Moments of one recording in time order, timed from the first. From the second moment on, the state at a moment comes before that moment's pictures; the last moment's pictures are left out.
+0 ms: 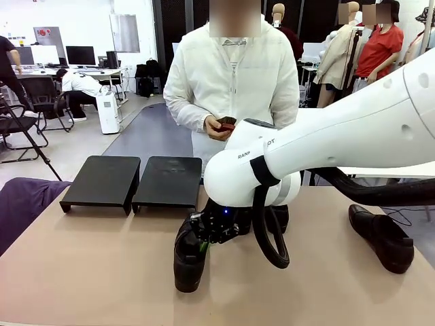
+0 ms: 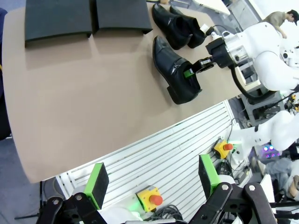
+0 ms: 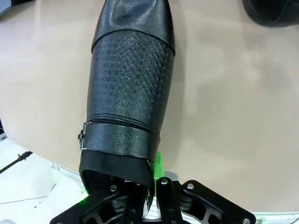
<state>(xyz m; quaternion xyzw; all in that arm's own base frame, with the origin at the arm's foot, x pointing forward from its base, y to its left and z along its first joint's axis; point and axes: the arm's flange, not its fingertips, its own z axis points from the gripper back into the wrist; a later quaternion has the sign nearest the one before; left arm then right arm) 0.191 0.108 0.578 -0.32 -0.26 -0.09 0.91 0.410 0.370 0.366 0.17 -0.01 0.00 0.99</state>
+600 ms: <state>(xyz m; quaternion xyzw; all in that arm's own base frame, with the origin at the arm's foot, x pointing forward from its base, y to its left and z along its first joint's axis) 0.191 0.108 0.578 -0.32 -0.26 -0.09 0.91 0.411 0.372 0.373 0.17 -0.01 0.00 0.99</state>
